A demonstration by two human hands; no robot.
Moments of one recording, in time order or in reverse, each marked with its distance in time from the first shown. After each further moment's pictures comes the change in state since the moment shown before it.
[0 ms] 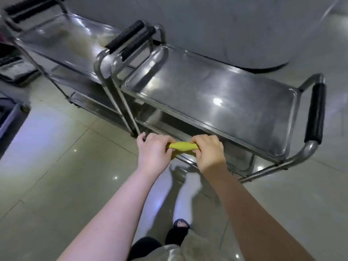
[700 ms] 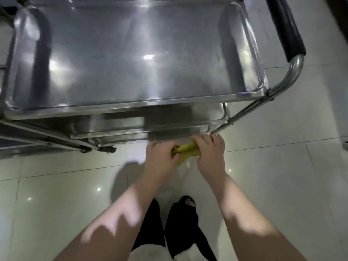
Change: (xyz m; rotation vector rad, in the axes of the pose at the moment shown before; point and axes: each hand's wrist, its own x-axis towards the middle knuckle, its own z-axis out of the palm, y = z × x) left_hand 0.080 -0.044 0.177 -0.104 -0.598 0.481; right_hand -0.018 0.067 0.130 -0.187 0.156 0.672
